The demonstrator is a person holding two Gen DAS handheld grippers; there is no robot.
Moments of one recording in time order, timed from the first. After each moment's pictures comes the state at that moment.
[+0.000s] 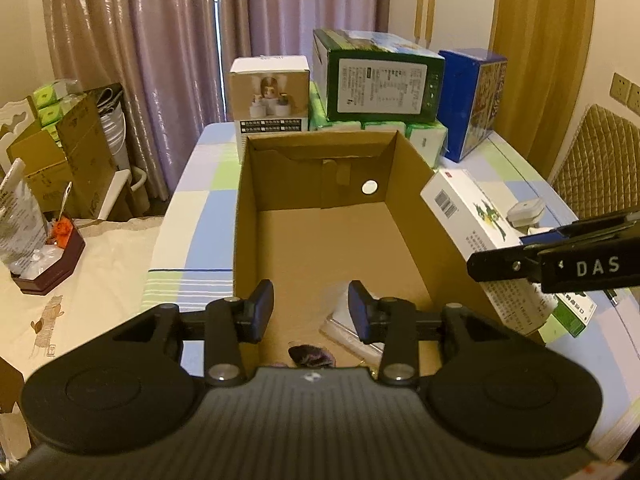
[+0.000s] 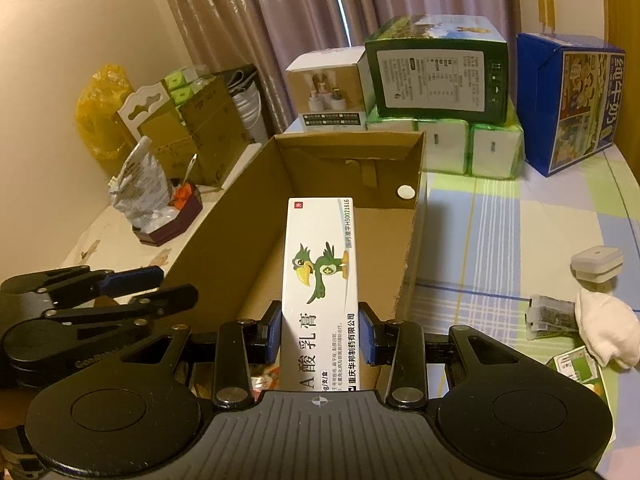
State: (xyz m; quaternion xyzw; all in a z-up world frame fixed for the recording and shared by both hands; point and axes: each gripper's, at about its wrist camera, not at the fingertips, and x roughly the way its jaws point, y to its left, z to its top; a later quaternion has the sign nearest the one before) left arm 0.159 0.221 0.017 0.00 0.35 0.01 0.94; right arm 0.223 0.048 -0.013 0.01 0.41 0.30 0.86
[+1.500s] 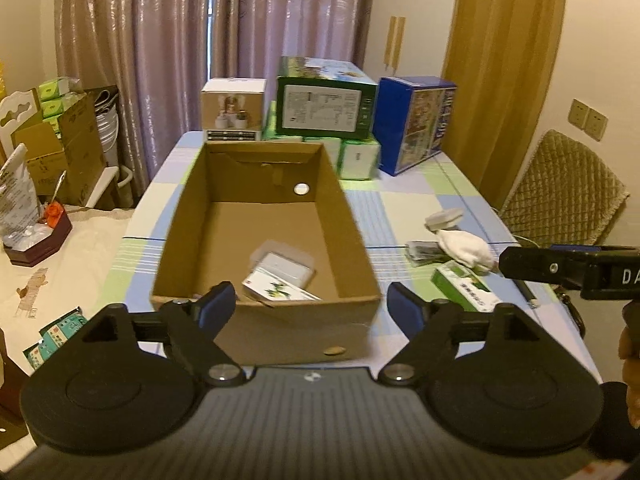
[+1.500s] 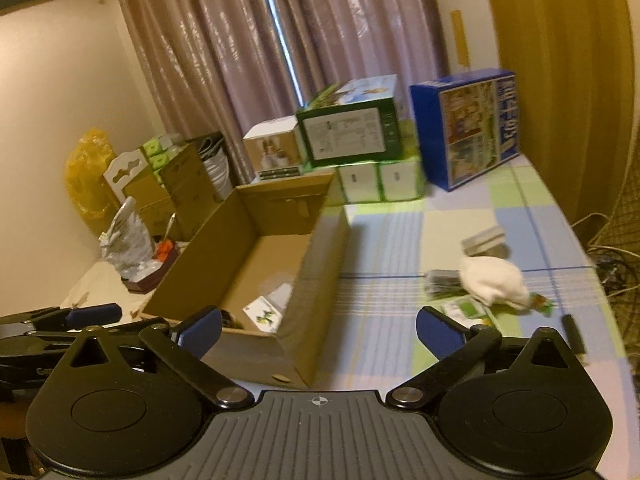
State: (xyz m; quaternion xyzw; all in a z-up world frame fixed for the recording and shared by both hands) left arm 0.052 0.127 0.062 -0.04 0.33 0.00 0.94; right arm 0.098 -0.087 0.042 0.06 0.33 0.23 0.91
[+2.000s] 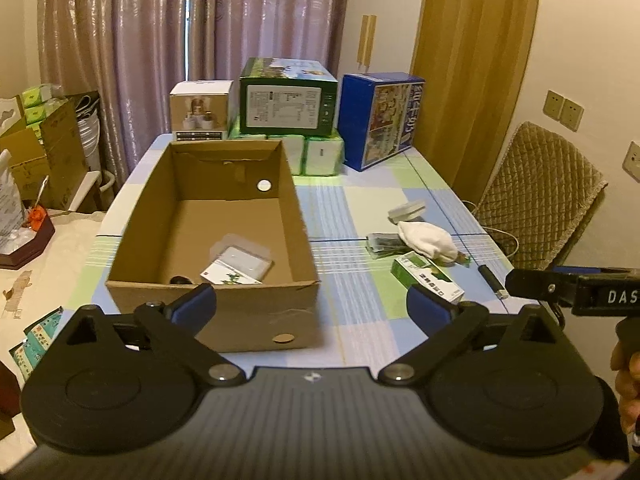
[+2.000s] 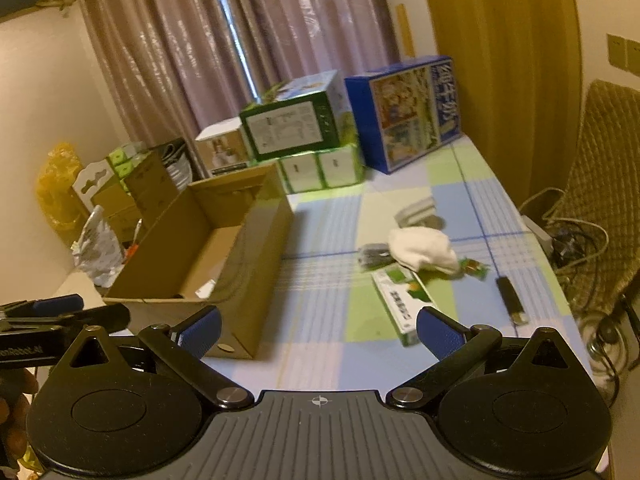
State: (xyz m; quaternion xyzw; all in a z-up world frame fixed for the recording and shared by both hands) left arm 0.037 0.081 0.063 -0.04 0.33 -0.03 0.94; right arm 0.075 -0.154 0.028 0.08 0.35 0.18 0.92
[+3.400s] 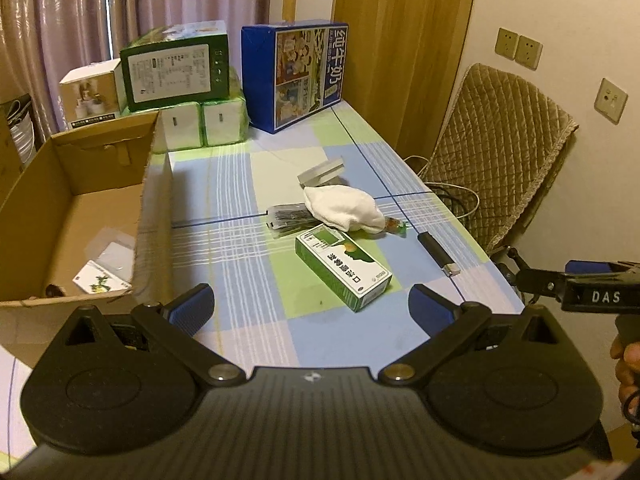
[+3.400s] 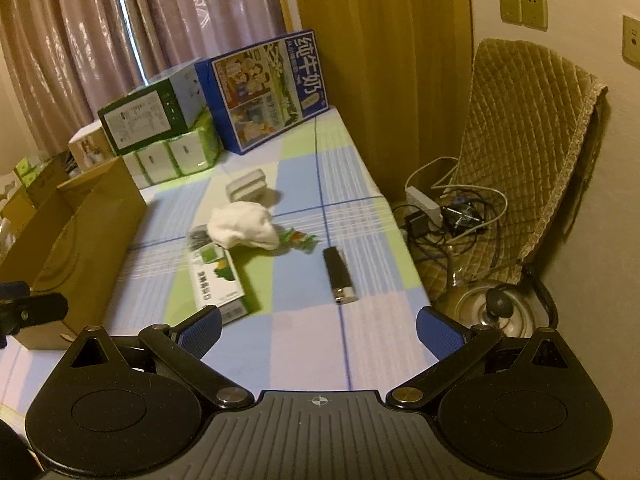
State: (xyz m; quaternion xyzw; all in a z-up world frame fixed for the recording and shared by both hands) left arm 0.109 -0.045 0.007 0.00 0.37 -0.10 0.92; right arm 0.110 -0.297 -0.029 0.07 0.37 0.07 0.92
